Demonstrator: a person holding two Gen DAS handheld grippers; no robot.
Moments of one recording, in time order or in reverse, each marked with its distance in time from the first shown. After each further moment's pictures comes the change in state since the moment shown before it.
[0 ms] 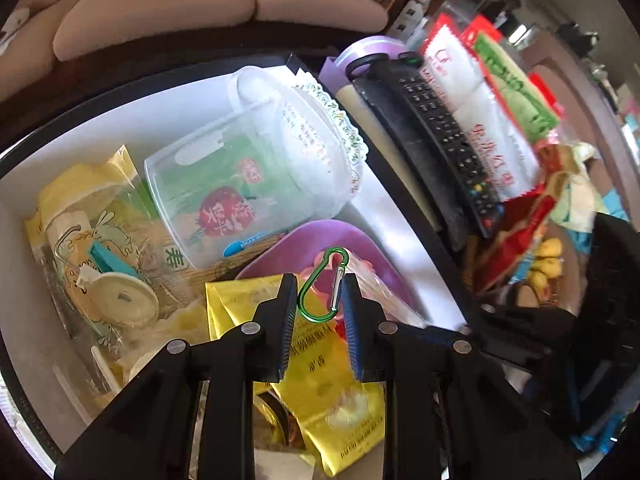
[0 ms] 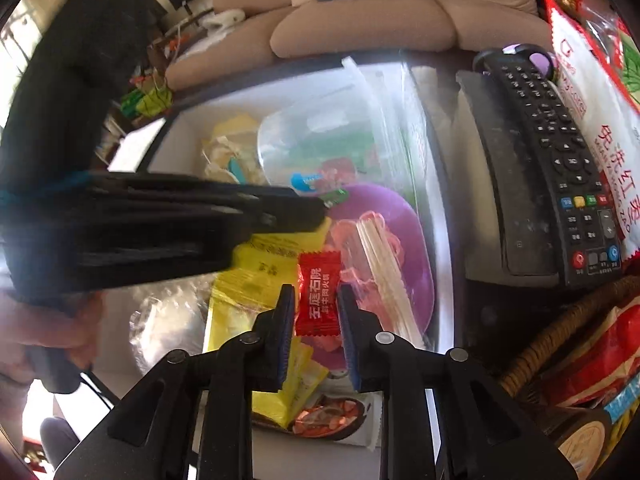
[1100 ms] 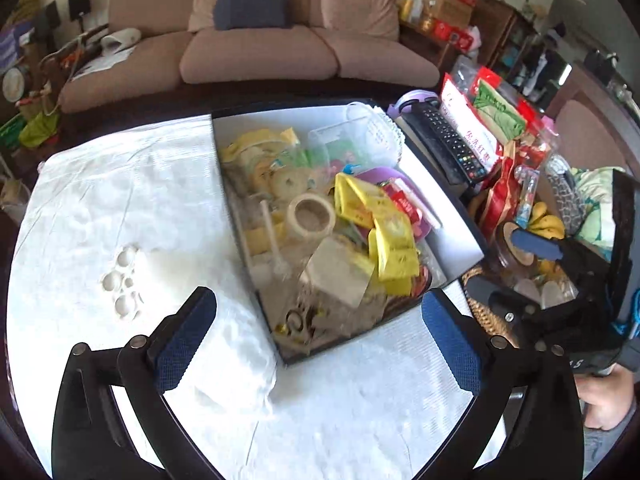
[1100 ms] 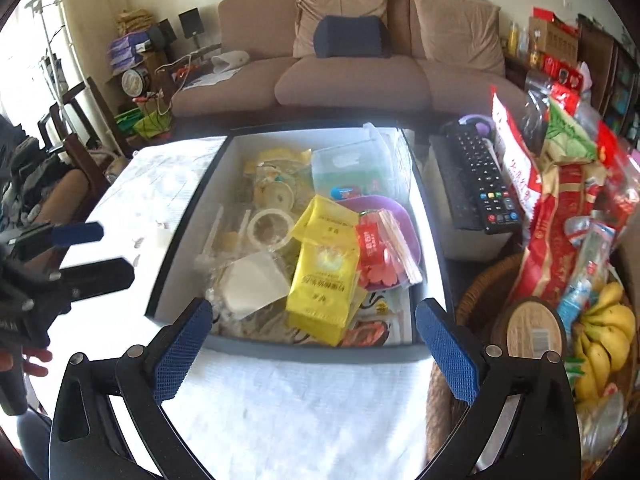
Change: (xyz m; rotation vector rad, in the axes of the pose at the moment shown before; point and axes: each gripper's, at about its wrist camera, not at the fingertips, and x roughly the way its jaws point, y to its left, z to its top) left arm -0.195 -0.004 -0.185 -0.090 -0.229 0.267; right arm -0.097 0.111 -0.070 -0.088 -0.175 -0.187
